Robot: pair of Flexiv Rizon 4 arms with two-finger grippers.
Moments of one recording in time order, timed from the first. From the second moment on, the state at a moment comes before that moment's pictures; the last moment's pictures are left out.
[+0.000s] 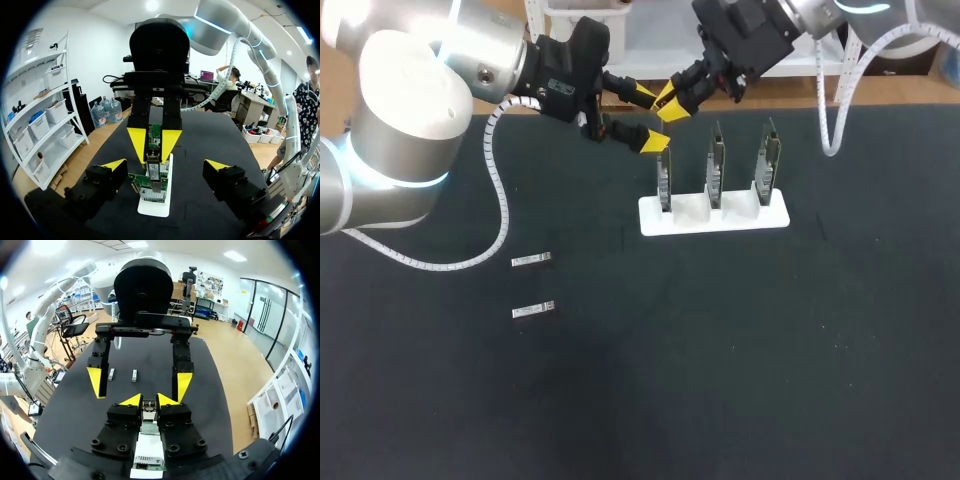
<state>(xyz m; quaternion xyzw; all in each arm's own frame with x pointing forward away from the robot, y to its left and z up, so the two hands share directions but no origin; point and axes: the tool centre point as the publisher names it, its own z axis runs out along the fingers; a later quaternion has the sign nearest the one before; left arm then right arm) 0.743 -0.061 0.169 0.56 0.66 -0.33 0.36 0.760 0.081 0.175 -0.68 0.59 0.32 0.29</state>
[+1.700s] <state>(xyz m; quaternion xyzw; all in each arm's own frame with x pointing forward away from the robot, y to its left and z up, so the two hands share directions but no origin) 0.743 -0.061 0.169 0.56 0.66 -0.33 0.36 0.759 0.084 0.172 -0.69 0.59 0.30 0.29</state>
